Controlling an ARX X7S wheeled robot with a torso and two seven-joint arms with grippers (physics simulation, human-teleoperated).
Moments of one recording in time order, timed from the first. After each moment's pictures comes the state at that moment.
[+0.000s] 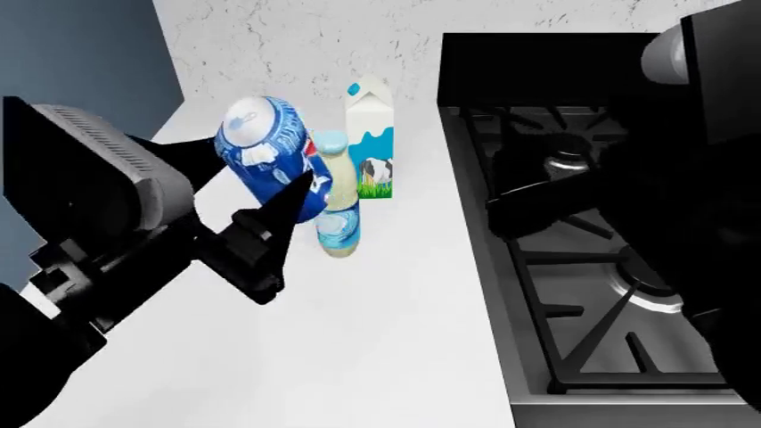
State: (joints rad) left arm -0.78 -0.61 -0.09 0.75 -1.25 -1.19 -0.18; right arm 1.28 0.77 -0.38 -0.59 1.99 1.12 1.25
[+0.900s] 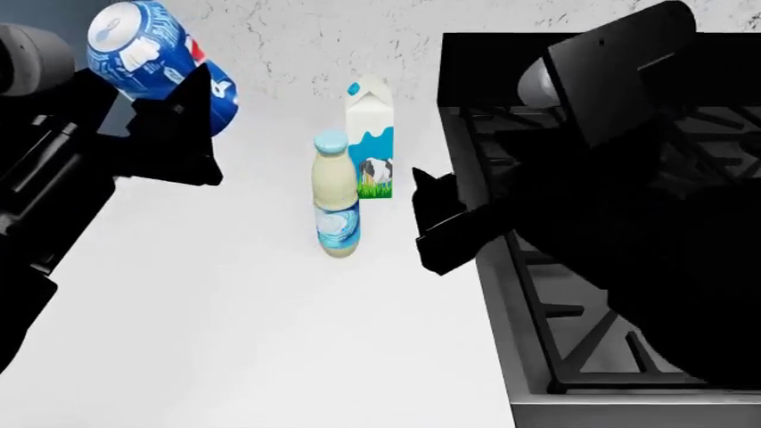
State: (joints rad) left arm -0.91 -0.58 -0.20 0.68 -1.43 -1.23 -0.65; right arm 1.31 0.65 -0.48 -0.45 1.99 1.16 1.05
